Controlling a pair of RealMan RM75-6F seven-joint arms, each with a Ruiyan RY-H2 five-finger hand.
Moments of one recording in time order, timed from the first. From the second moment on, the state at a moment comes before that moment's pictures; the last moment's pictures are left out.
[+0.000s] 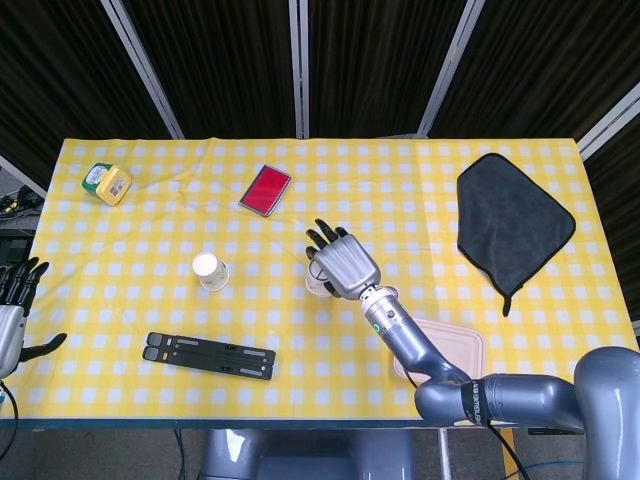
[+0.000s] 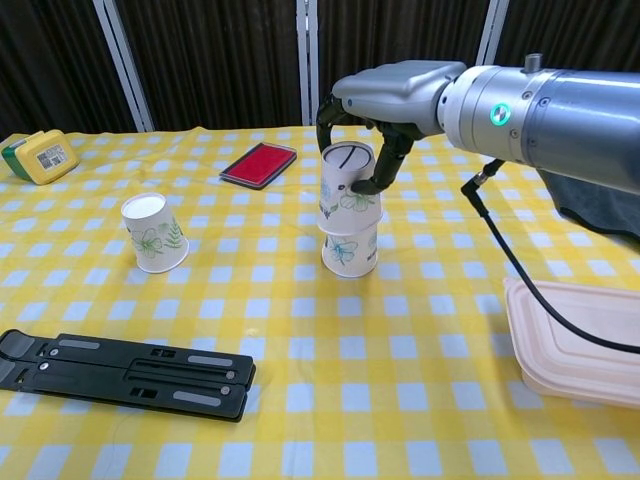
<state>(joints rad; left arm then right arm) -0.12 -1.13 -0.07 -1.58 1.44 1.45 0.04 1.05 -1.50 0.21 -1.65 -0.84 1.00 -0.69</state>
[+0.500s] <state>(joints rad) -0.12 -1.12 -0.07 -1.57 1.44 1.46 0.03 1.06 -1.51 0.21 -1.67 -0.83 1.00 -0.70</state>
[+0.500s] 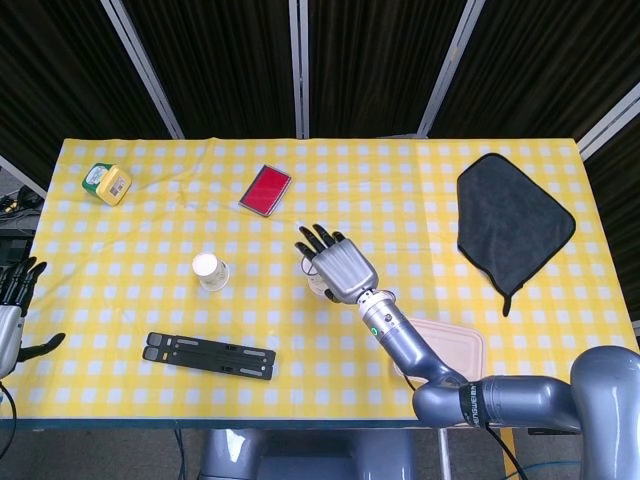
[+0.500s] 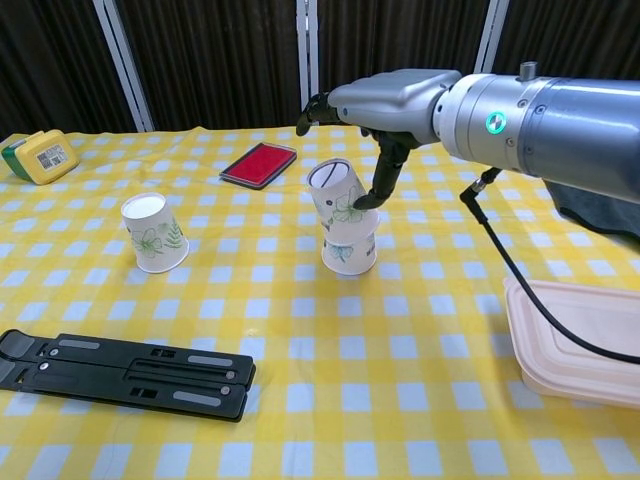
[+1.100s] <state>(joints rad) -0.13 -1.14 -0.07 -1.57 1.43 1.44 0.05 0.84 -1.35 0.10 -1.72 -1.01 1.19 -0.54</state>
